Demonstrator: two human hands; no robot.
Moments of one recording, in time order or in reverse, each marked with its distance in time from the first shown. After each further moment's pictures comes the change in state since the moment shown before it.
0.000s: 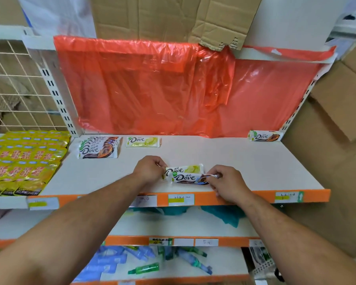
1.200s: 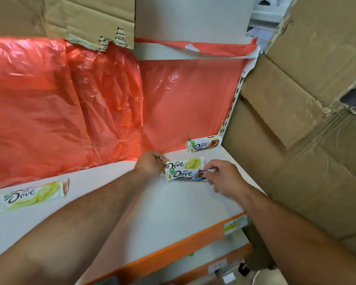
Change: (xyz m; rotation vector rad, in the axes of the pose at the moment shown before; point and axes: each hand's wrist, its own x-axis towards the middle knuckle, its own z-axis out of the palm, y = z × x) left_hand 0.172 0.160 0.174 -0.098 -0.225 0.138; right_hand 0.109 0.128 -0.141 0.170 0.234 0.226
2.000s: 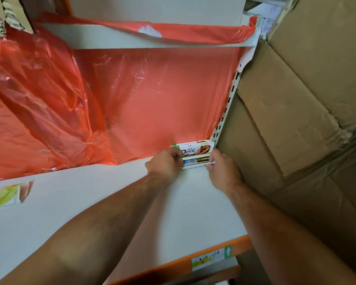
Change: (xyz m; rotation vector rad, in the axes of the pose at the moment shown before) left_hand 0.052 0.058 0.109 0.262 0.133 -0.051; right_hand 0.114 0.067 -0.042 -0.557 0.099 -0.172
